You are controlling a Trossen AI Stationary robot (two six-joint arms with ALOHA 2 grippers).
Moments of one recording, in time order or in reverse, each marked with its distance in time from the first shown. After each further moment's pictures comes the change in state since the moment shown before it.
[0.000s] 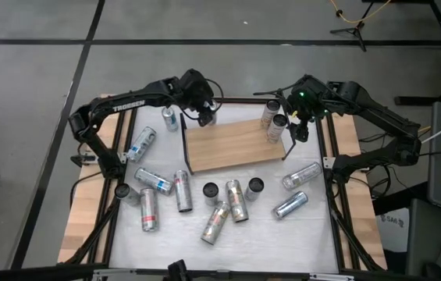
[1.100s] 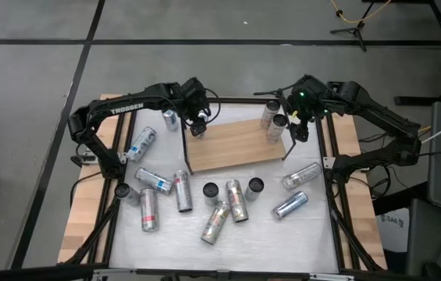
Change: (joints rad) left arm -0.049 -0.015 0.003 -0.222 -0.017 -0.045; right arm 0.000 0.000 0.000 0.000 0.000 0.000
